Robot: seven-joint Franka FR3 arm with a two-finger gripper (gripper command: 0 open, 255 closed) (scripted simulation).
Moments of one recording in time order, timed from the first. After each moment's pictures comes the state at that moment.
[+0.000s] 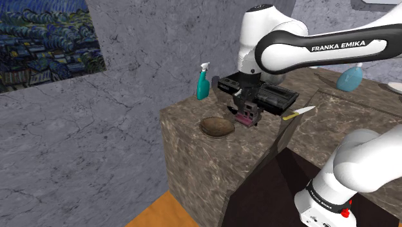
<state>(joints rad) 0.09 -0.52 0.25 -2.34 -0.04 1.80 0.31</state>
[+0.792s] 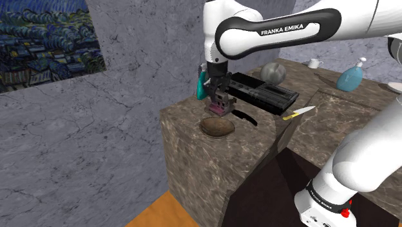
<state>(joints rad) 0.07 -0.14 0.33 -1.95 -0.12 1.76 0.42</state>
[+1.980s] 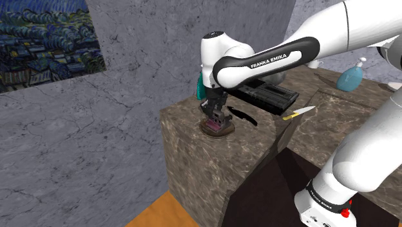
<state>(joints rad) 0.07 -0.09 0.34 -2.13 -0.14 1.99 0.46</state>
